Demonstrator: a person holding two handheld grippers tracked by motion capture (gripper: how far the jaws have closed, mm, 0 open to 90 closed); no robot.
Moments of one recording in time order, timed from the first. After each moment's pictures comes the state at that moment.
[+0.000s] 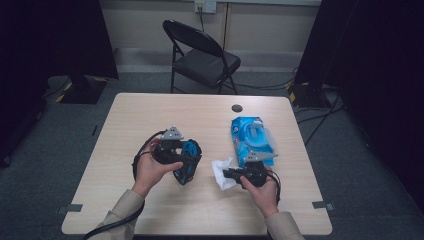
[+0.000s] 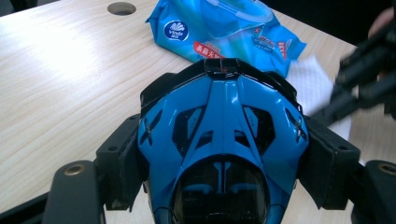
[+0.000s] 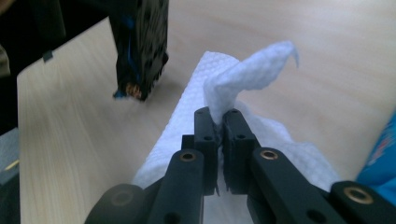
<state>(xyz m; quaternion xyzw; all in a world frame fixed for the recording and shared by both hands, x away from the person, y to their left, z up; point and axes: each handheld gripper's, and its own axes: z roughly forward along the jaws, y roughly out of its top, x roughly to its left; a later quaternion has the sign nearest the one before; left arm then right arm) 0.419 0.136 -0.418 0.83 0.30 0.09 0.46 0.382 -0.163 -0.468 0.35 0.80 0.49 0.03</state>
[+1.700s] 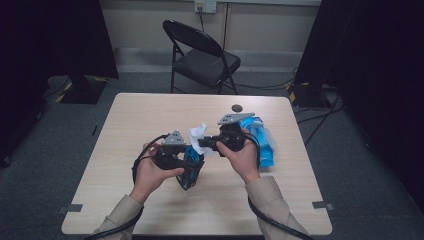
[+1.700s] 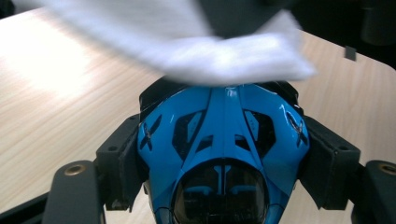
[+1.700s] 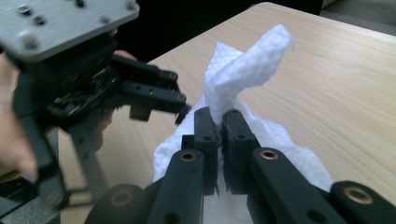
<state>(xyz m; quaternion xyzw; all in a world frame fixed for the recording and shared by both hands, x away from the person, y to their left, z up) 0.403 0.132 -0.410 0.84 0.28 0.08 0.46 0.431 -0.090 -0.369 0.28 0.82 0.51 0.02</state>
